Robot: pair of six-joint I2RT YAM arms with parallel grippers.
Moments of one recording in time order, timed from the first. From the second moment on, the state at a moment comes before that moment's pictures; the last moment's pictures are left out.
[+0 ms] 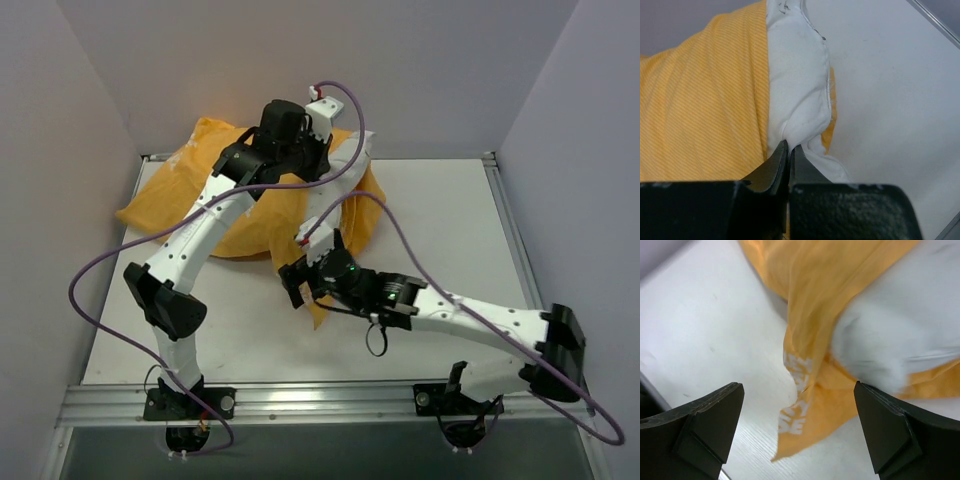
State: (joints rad) left arm -0.64 1.88 2.20 -0.80 0.09 -0.01; right arm 1.14 1.37 1.03 -0.16 0.39 0.21
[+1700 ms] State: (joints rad) left arm -0.66 1.93 2.17 -0.81 0.09 0.04; right arm 0.58 1.57 0.93 0.49 -0.07 0.82
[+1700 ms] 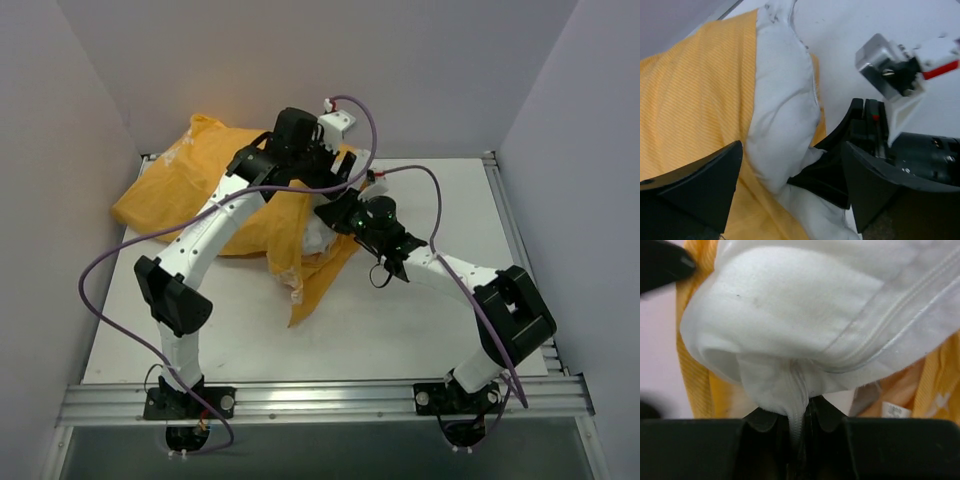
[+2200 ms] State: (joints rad) left arm -0.67 1.81 1.92 -0.85 0.03 0.20; right arm 0.57 1.58 0.74 0.52 -0.09 0.85
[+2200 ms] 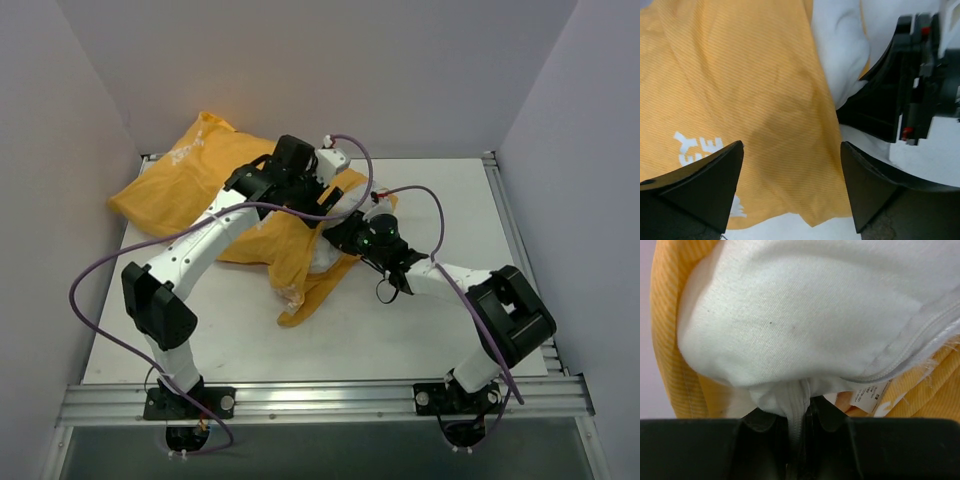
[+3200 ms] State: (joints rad) left arm -0.65 1.80 1.78 -0.74 -0.17 0.22; right arm 0.53 1.34 0.69 0.39 -0.13 0.82
